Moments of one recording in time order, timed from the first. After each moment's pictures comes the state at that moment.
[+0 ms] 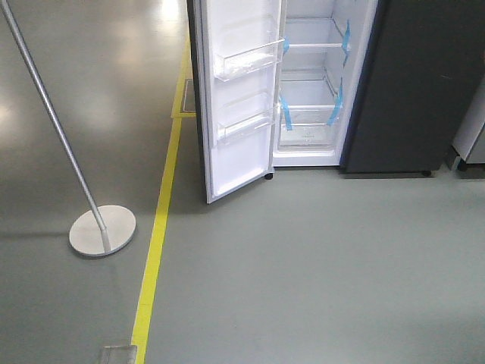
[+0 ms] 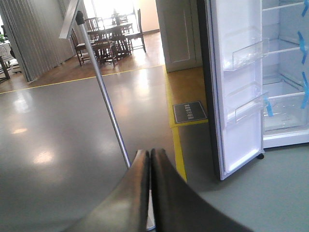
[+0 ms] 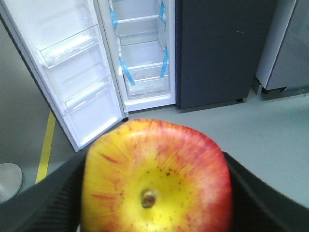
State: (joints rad) left arm 0.06 -0.01 0.02 0.20 0.14 -0.10; right arm -0.04 1.26 -1.35 -0.12 0.64 0.22
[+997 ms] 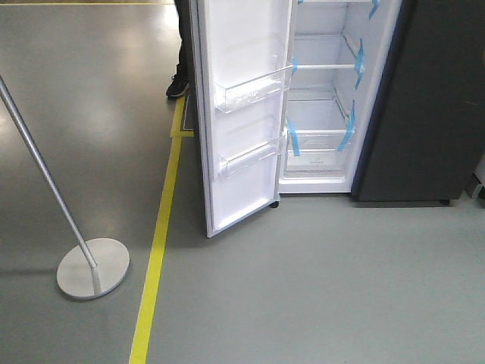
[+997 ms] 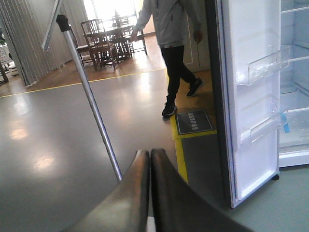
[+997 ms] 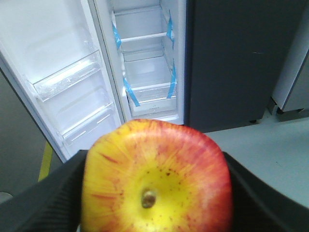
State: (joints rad) left arm 0.06 -0.01 0.02 0.20 0.14 -0.10; right arm -0.04 1.26 -1.35 -0.12 0.64 0.22
